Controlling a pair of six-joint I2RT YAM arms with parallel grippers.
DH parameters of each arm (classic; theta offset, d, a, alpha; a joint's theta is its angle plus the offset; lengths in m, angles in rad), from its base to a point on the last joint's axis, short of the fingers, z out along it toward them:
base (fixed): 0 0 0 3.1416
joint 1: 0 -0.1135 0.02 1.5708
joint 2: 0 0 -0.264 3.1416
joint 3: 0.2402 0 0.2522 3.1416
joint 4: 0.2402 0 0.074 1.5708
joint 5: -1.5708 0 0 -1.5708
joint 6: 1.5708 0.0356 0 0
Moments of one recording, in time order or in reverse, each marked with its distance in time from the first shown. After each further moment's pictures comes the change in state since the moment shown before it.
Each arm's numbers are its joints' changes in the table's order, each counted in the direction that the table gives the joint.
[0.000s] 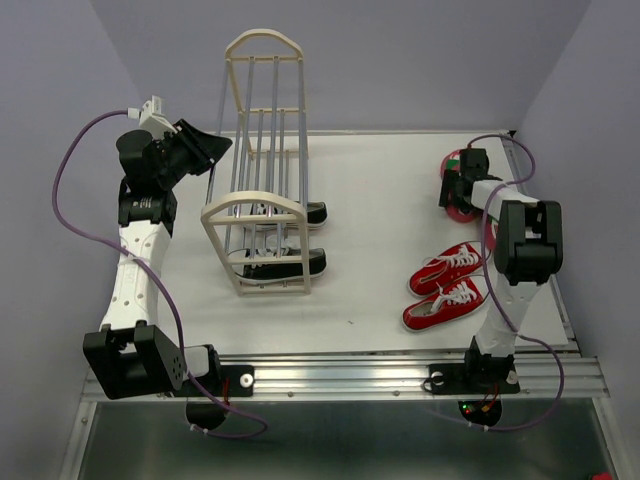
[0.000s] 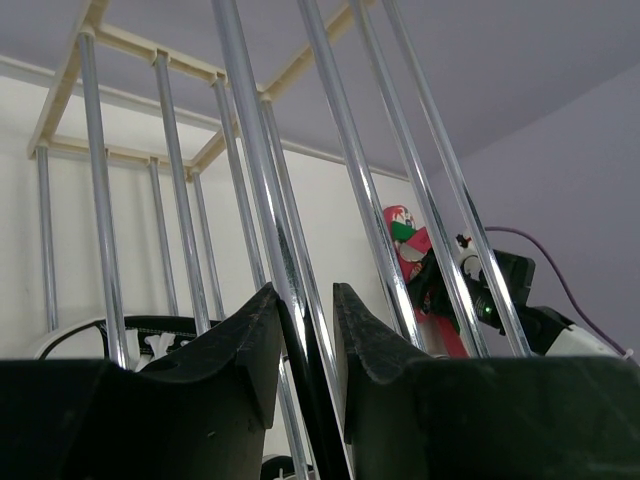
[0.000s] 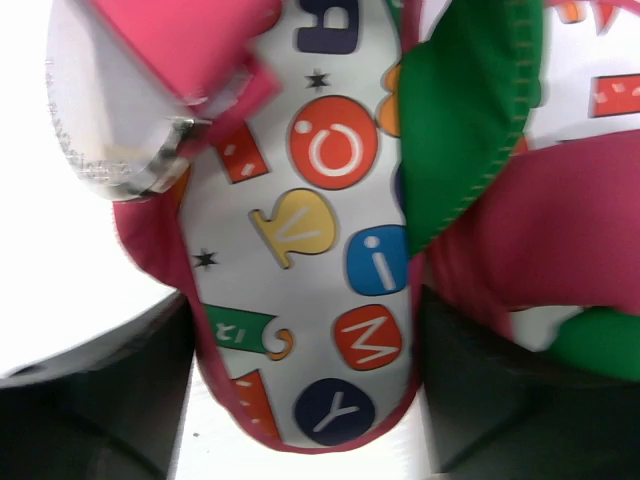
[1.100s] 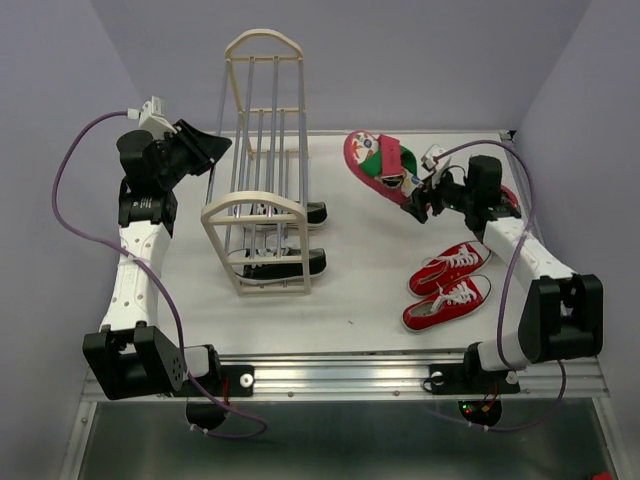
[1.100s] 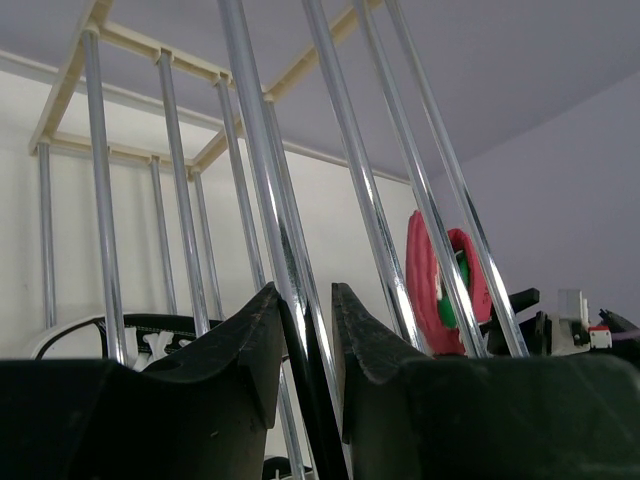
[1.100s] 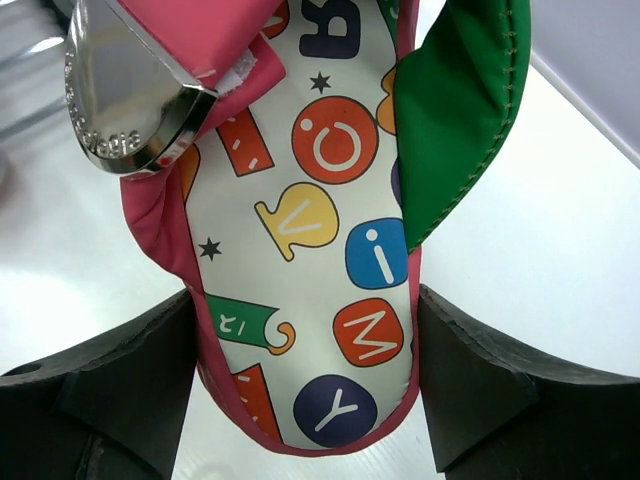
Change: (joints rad) left arm 0.003 -0.003 0.000 0.007 0.016 -0.011; right arm -0.072 -0.588 -0.403 -0.281 0.951 -0.539
